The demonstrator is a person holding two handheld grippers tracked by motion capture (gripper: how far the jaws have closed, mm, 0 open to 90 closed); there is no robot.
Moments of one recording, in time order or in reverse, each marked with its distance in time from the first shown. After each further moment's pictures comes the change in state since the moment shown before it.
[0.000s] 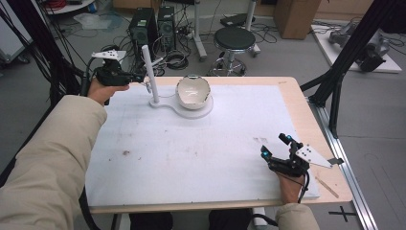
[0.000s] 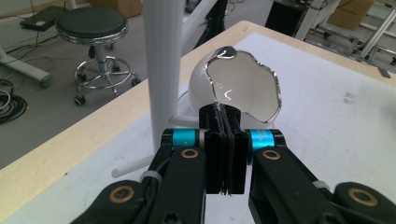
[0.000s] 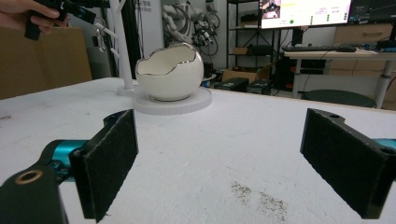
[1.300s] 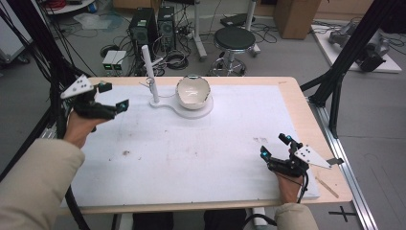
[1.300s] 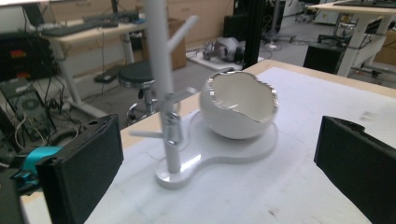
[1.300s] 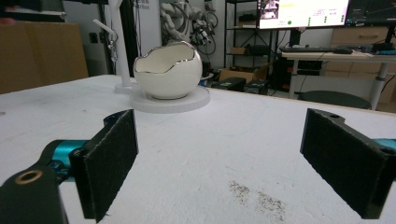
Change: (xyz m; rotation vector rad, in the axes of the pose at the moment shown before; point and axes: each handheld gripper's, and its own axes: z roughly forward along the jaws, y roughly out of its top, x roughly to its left) left arm -0.095 -0.075 -0.080 -0.268 0.202 0.123; right arm 0.002 0.000 0.000 0.004 -0.011 -0.021
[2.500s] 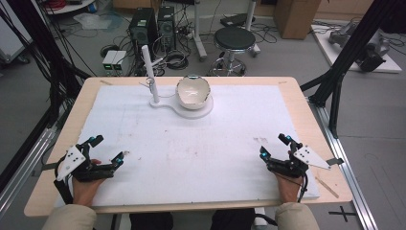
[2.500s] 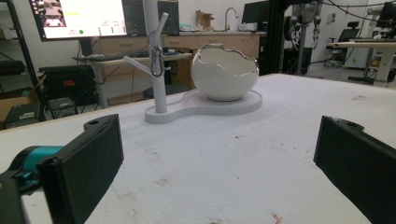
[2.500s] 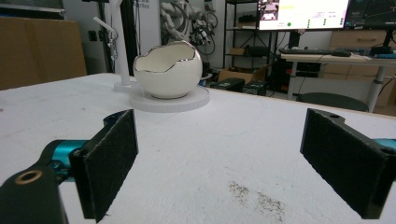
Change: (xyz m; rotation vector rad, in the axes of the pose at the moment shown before) left arm -0.068 -0.127 -0.058 -0.184 0.155 -0.038; right arm 0.002 0.000 0.000 0.000 -0.002 -0.020
